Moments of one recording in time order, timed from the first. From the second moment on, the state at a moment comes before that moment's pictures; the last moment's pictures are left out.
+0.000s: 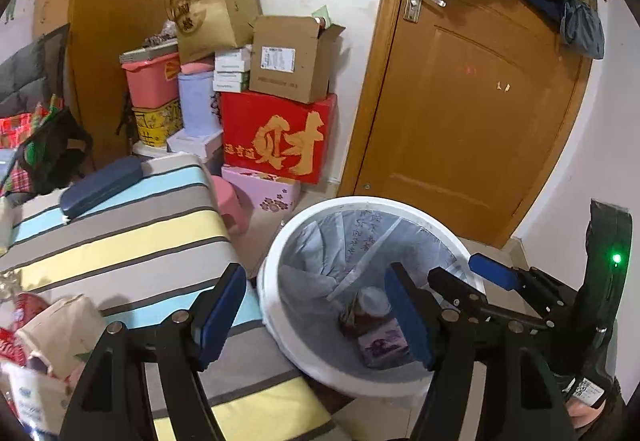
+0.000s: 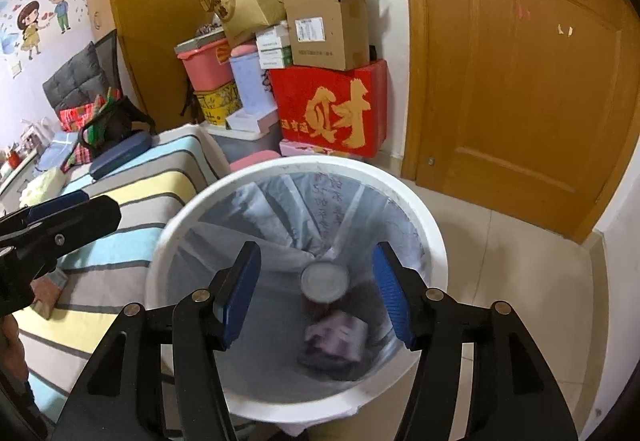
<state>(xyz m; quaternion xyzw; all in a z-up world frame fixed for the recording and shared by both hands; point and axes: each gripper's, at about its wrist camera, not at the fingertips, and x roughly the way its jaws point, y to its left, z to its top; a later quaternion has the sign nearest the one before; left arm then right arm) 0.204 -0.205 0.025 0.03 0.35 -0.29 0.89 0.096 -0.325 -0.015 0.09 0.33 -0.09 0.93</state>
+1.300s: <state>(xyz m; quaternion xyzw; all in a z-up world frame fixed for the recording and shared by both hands) 0.123 0.098 0.028 -0.08 0.32 -0.05 0.94 0.094 -0.143 0.003 0.04 0.31 0.09 0.94</state>
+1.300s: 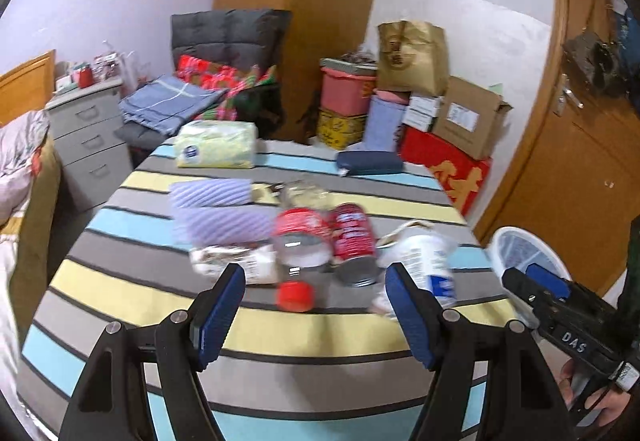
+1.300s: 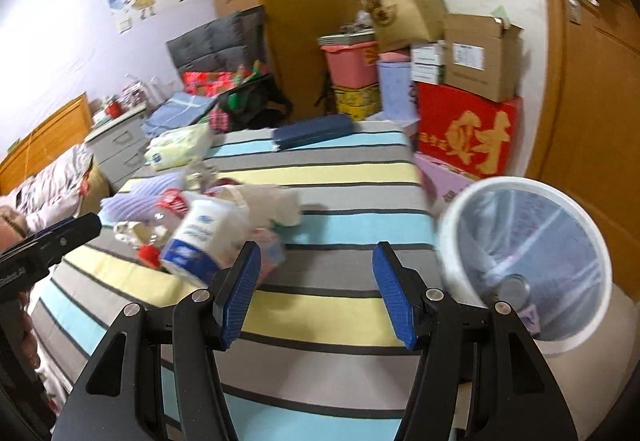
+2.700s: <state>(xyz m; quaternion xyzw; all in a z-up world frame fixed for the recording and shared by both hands) 0.205 0.156 -0.040 -0.09 0.41 -0.11 0.90 0.115 -0.073 -0.008 0.01 0.36 0.10 0.93</state>
